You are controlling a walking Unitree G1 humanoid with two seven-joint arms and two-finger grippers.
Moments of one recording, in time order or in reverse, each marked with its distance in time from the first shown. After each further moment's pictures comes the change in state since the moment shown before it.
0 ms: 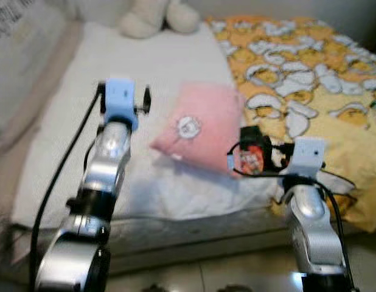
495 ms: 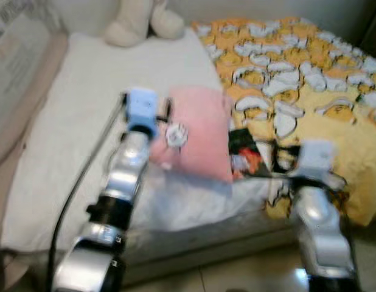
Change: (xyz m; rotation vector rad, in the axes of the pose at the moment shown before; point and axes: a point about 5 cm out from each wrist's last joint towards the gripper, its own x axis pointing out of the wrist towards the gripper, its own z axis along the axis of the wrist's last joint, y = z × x) left arm -0.006 -0.041 0.004 -0.028 -0.022 -0.117; right arm -0.004 -0.018 -0.003 0.011 0.001 -0.073
